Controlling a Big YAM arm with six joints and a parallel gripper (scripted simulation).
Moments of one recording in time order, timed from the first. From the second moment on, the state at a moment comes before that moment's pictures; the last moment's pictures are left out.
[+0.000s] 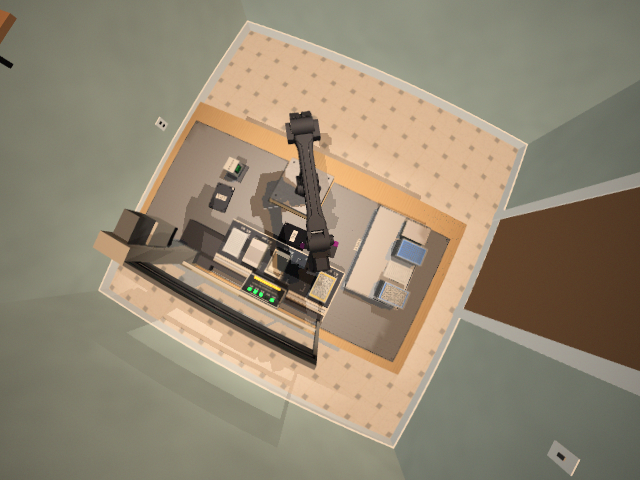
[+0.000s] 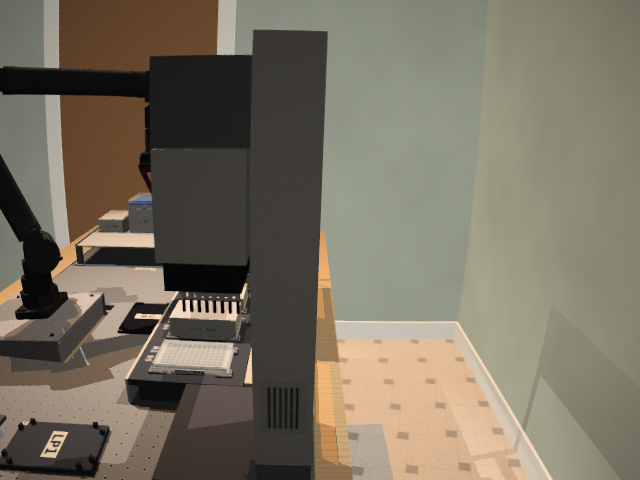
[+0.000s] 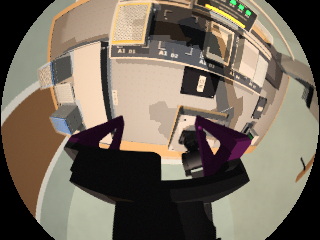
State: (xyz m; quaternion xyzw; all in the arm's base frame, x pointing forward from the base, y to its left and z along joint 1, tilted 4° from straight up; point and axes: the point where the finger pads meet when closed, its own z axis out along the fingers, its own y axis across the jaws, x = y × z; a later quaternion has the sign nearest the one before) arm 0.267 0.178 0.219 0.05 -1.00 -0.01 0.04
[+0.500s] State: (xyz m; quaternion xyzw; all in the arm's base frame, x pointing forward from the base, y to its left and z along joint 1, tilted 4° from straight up) arm 0.270 0.243 0.220 0.00 -1.00 -0.01 0.04
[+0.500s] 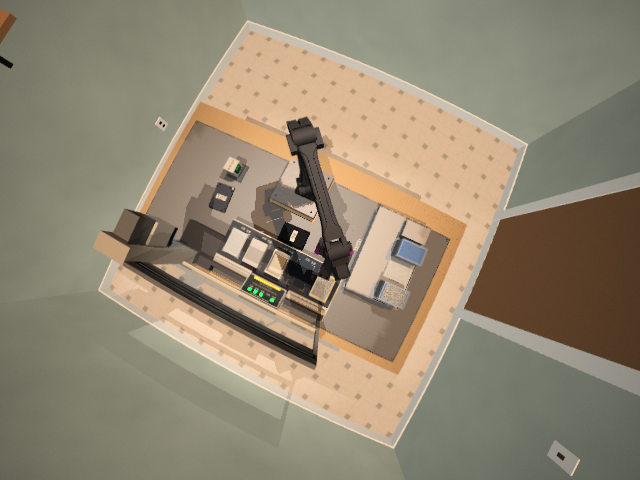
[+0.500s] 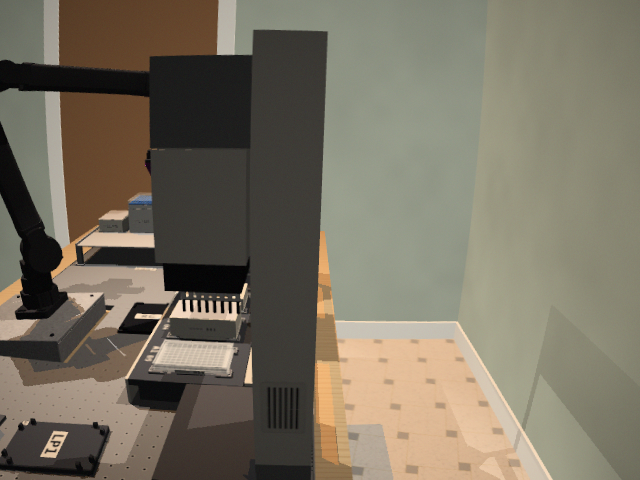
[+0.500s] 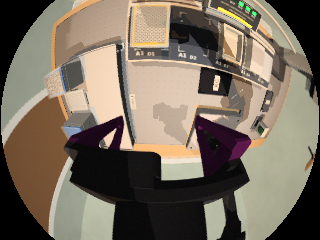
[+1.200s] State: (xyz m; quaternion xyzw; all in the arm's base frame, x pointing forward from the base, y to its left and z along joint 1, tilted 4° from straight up) arm 0.311 0.271 0.218 -0.02 -1.00 -0.01 0.04
